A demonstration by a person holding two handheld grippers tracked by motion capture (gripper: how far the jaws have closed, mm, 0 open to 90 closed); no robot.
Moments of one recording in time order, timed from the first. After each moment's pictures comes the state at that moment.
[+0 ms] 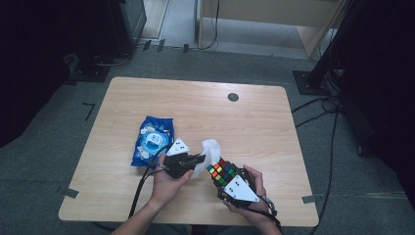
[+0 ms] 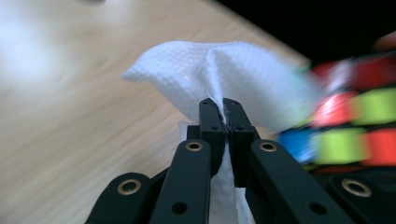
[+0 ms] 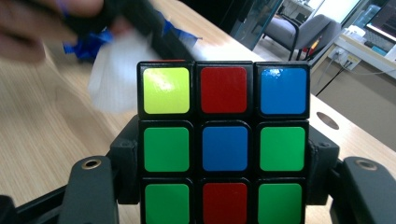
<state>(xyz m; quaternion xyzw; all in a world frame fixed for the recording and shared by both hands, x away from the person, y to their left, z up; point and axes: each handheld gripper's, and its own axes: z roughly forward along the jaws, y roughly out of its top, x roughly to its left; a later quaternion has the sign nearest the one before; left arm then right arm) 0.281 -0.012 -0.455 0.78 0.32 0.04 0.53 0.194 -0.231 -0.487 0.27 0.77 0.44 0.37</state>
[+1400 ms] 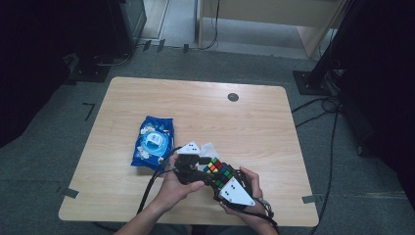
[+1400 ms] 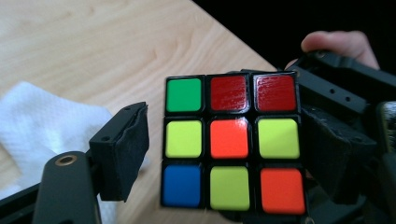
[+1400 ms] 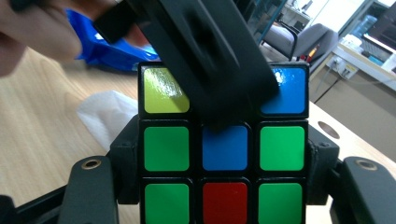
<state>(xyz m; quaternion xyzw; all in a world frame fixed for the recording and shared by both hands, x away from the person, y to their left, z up) 0.275 -0.042 -0.451 0.81 0.31 -0.08 0.49 0.188 -0.219 -0.486 0.25 0.77 0.44 0.38</state>
